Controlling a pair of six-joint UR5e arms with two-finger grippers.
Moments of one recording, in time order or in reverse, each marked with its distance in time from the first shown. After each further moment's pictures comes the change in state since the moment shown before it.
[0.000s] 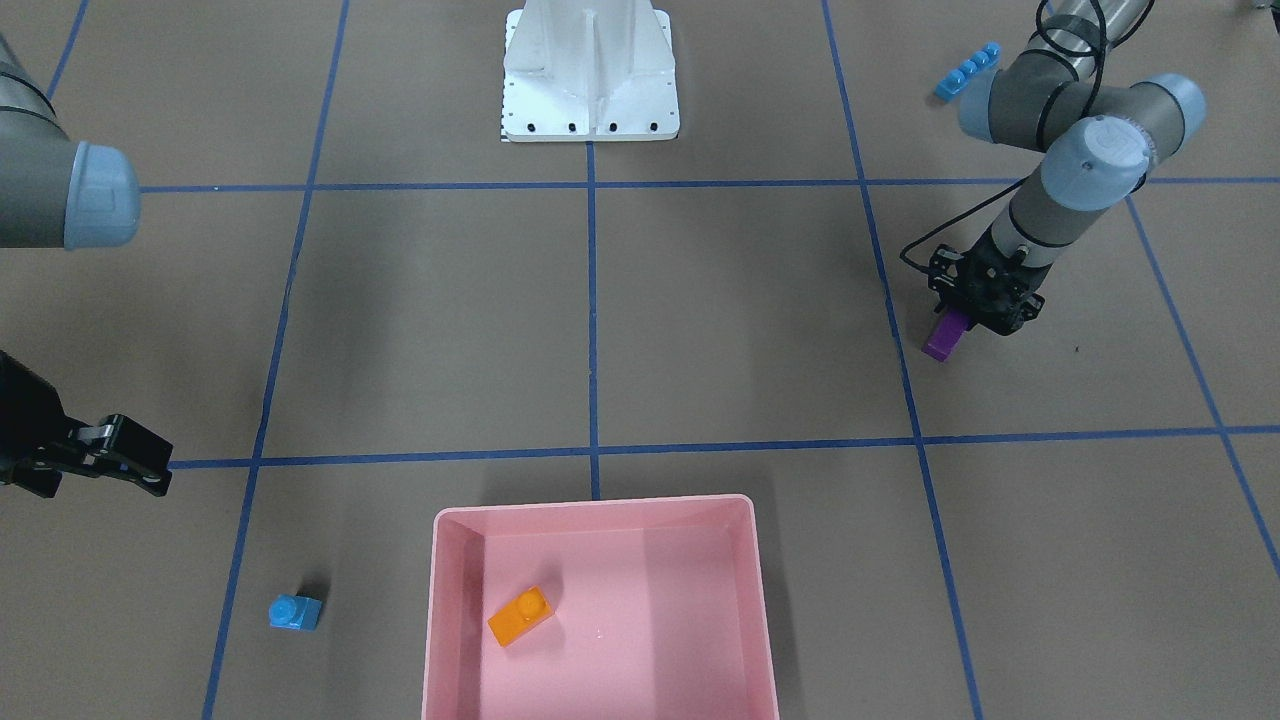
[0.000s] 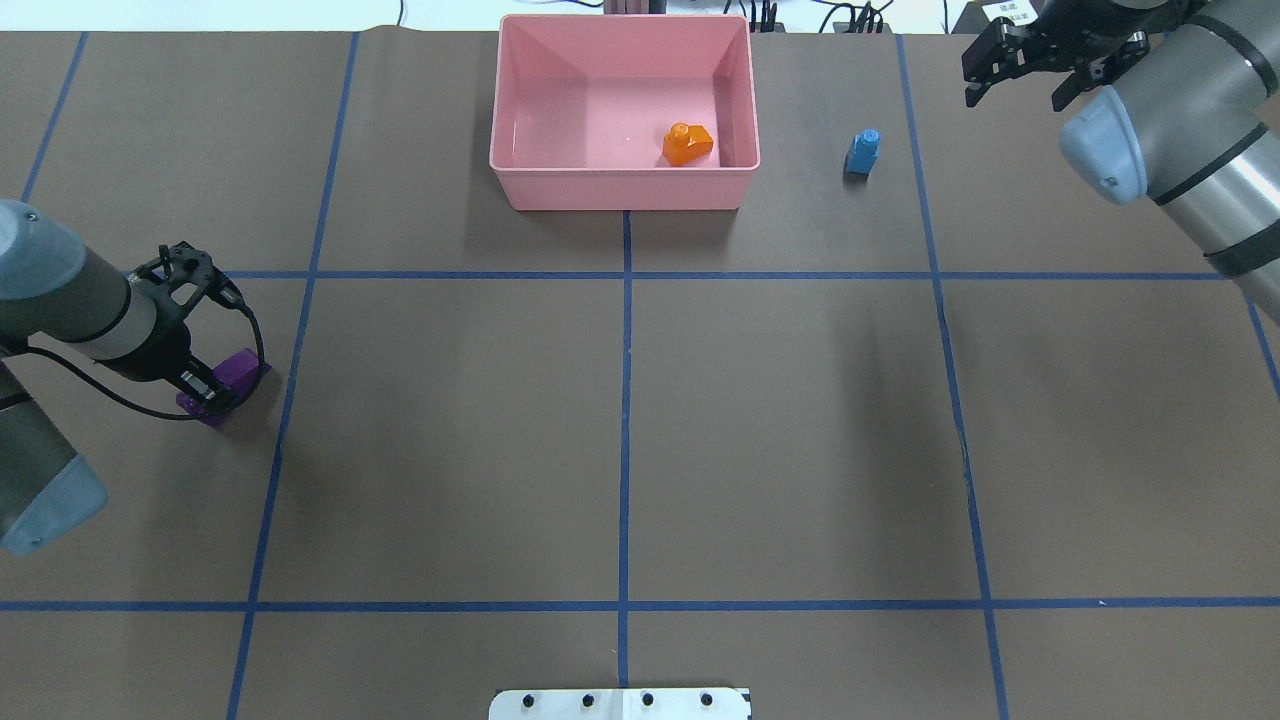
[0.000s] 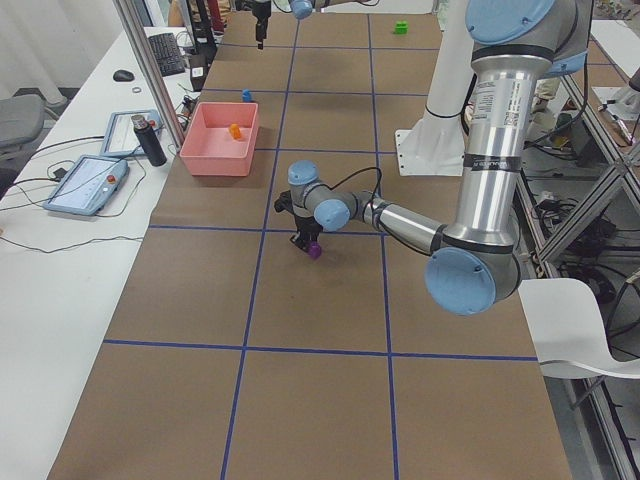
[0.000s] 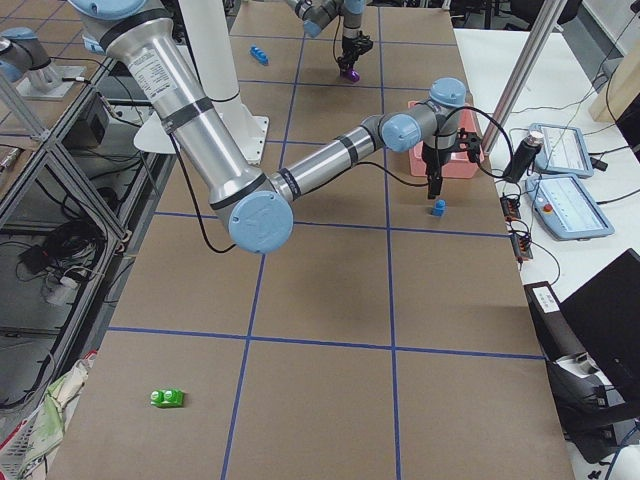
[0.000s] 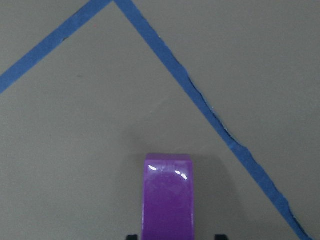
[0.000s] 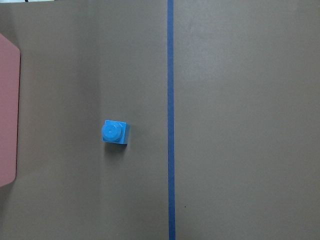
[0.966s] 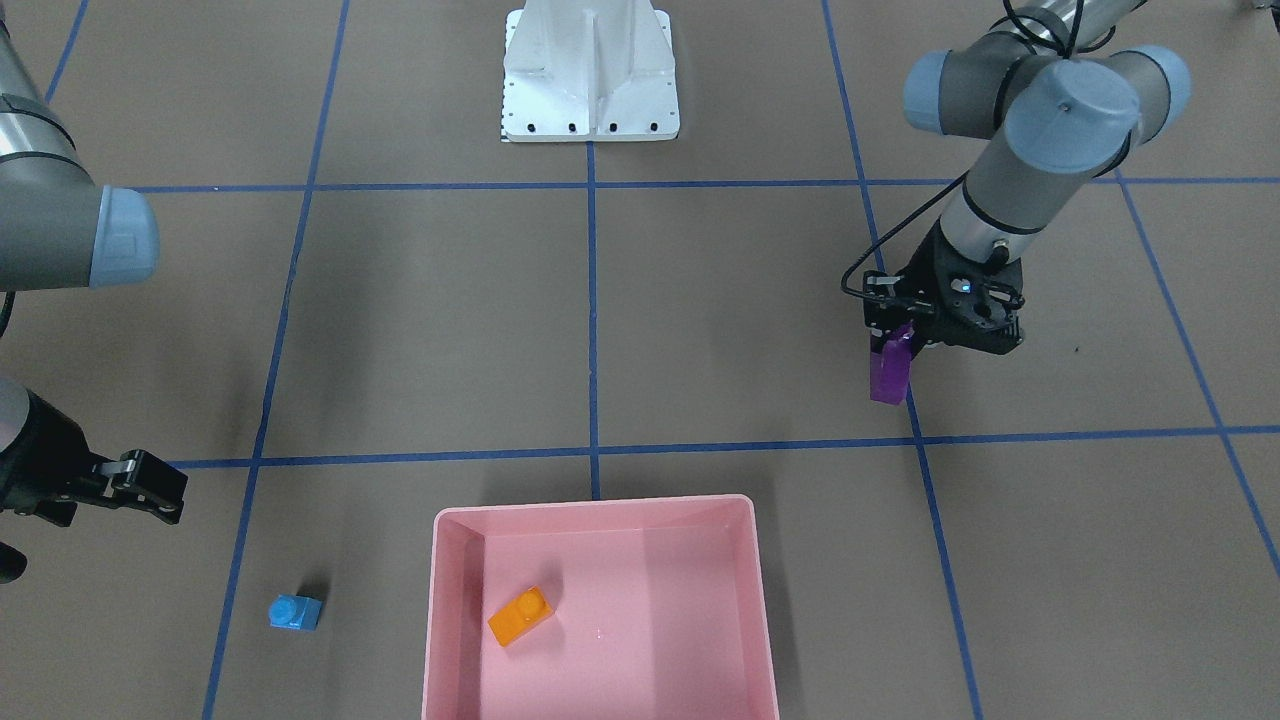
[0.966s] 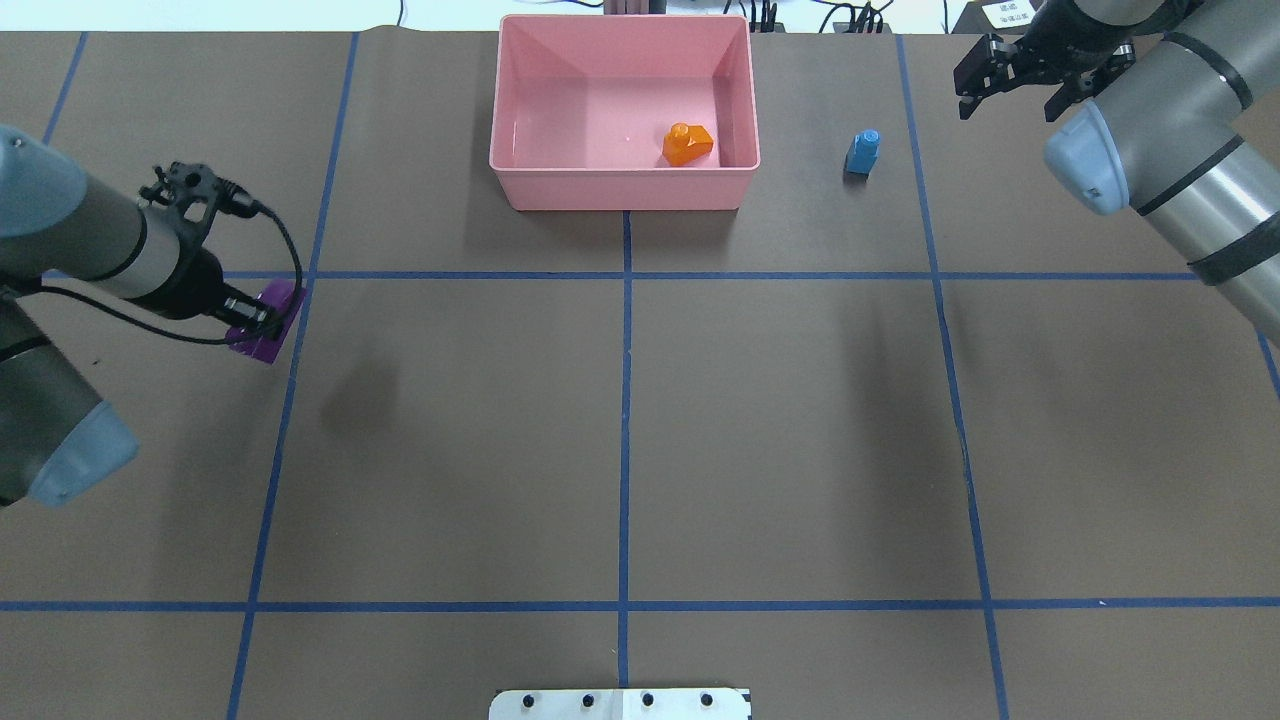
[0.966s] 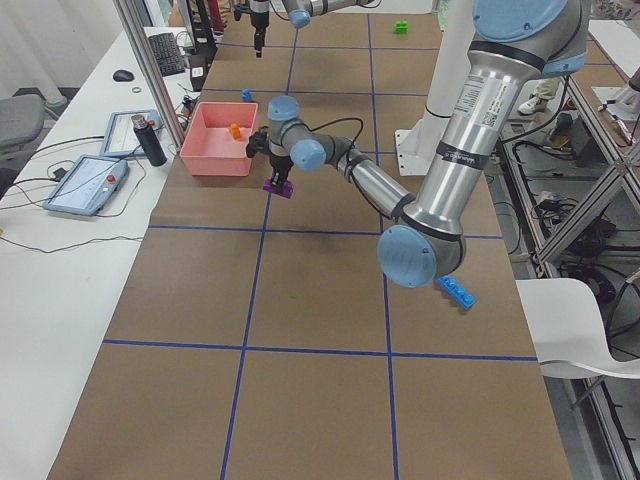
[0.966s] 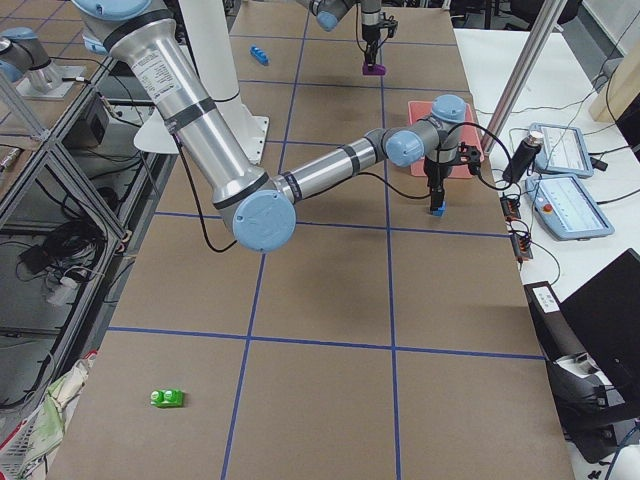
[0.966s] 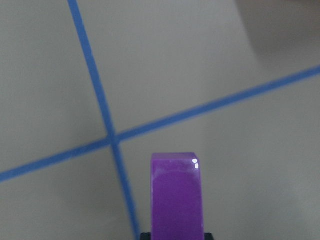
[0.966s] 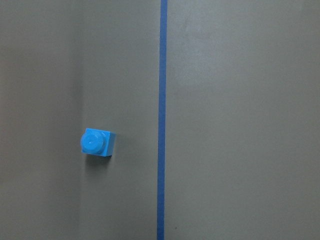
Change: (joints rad) left arm -0.087 -0.384 -0.026 0.241 0.007 -0.465; right arm -0.028 0.009 -0.122 0.122 -0.041 0.003
